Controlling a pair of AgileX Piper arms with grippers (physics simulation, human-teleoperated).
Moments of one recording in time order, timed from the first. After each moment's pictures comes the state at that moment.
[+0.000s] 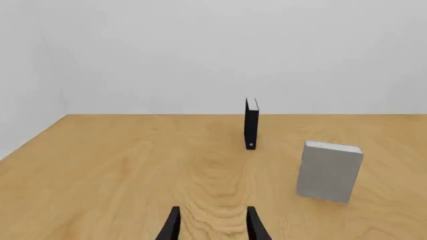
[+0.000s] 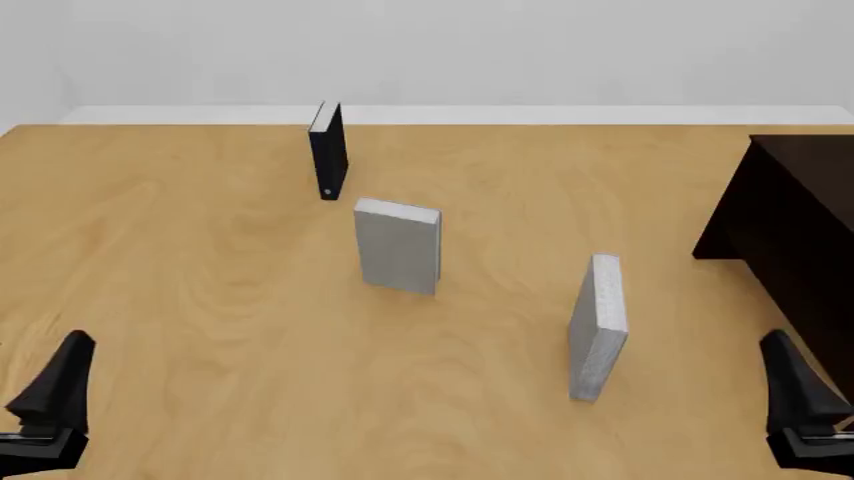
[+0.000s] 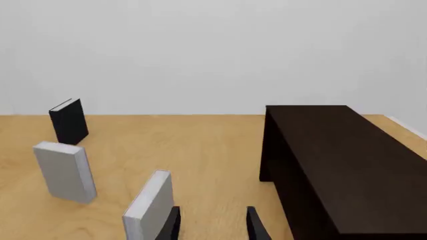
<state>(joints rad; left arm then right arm) 0.00 0.00 0.00 0.00 0.00 0.00 0.00 0.00 0.00 0.00</state>
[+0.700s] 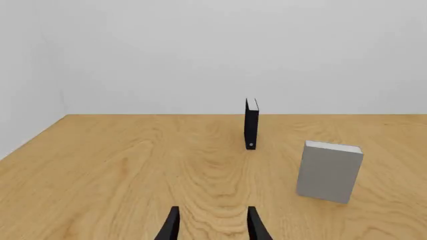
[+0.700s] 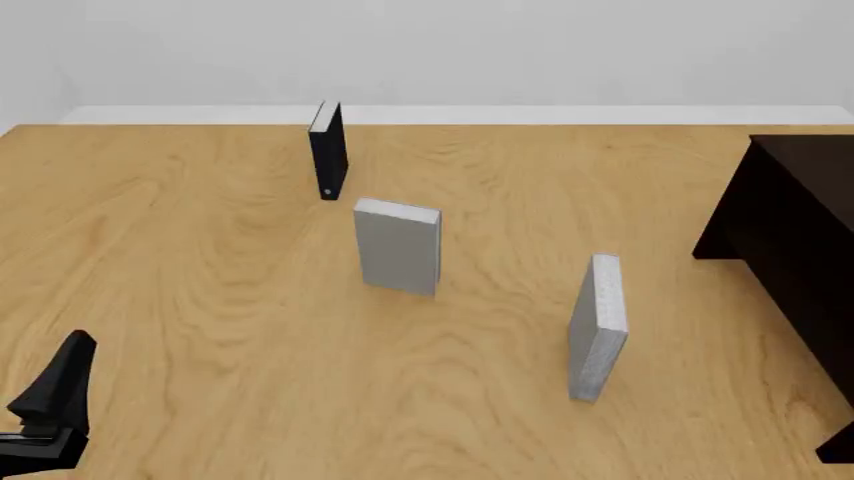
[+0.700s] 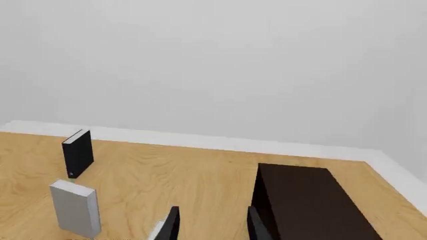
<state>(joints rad) 0.00 0.00 0.00 0.00 0.00 0.03 0.19 -0.53 0.29 -0.09</state>
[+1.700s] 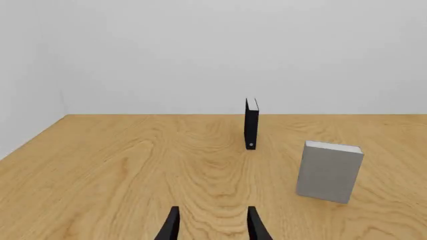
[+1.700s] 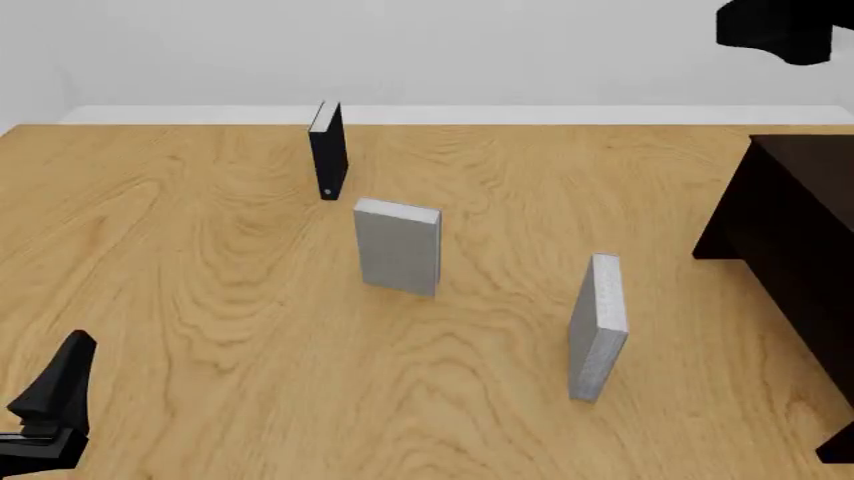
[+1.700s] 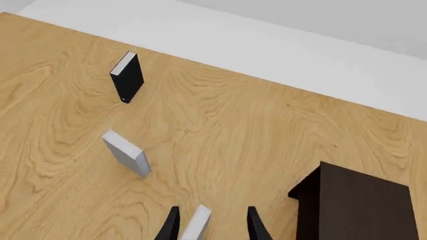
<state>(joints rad) 0.00 0.00 0.00 0.00 0.00 0.25 1.05 -1.45 0.95 -0.08</state>
